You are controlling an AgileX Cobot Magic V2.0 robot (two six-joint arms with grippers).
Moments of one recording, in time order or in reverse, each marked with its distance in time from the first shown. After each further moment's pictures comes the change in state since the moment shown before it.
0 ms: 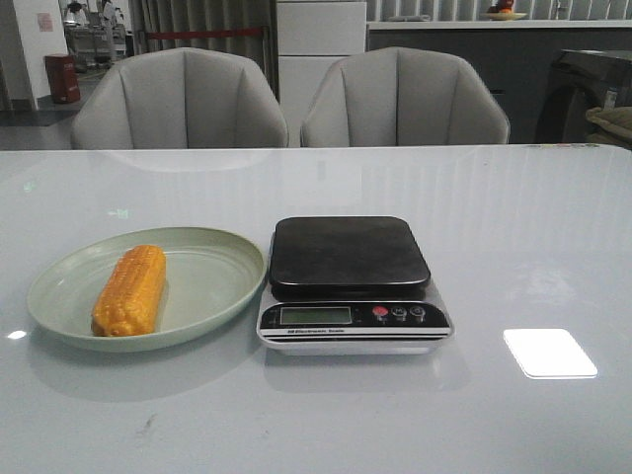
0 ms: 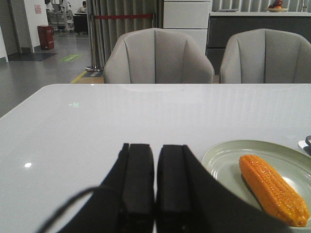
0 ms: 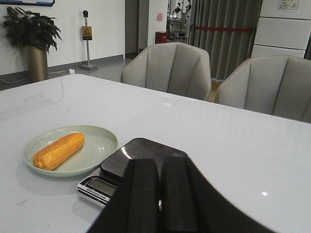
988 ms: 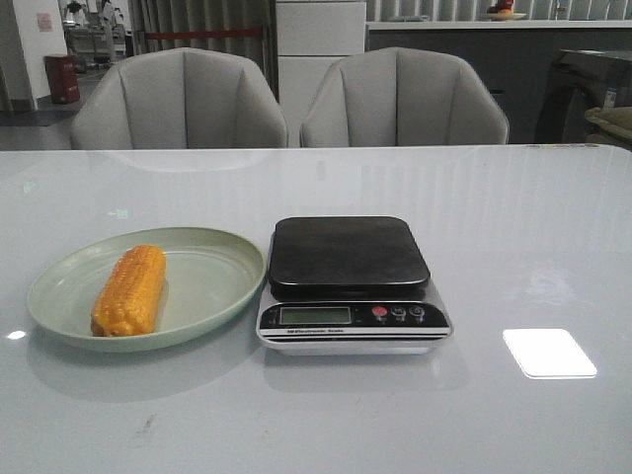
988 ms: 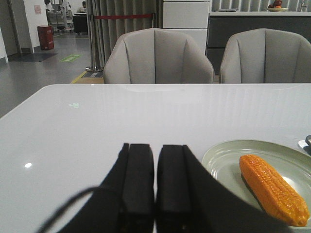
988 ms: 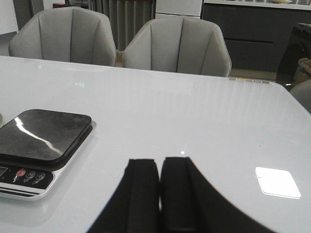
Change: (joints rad) left arm 0.000 0.000 0.000 0.004 0.000 0.000; right arm -0.312 -0.003 0.159 -0.280 -0.096 0.277
